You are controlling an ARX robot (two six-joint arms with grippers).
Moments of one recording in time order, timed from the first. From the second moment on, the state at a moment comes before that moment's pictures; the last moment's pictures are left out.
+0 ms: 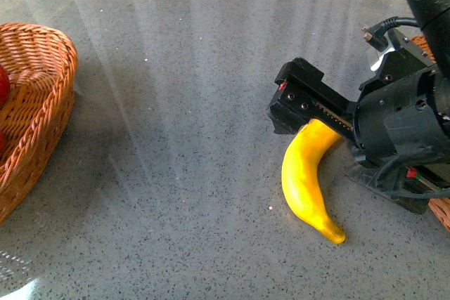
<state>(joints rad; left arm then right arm) 0.00 0.02 0.01 0.00 0.00 0.00 0.48 1.73 0.78 -0.02 0.00 0.89</state>
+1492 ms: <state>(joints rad) 0.00 0.02 0.01 0.00 0.00 0.00 0.51 1.70 0.84 0.01 0.09 0.77</state>
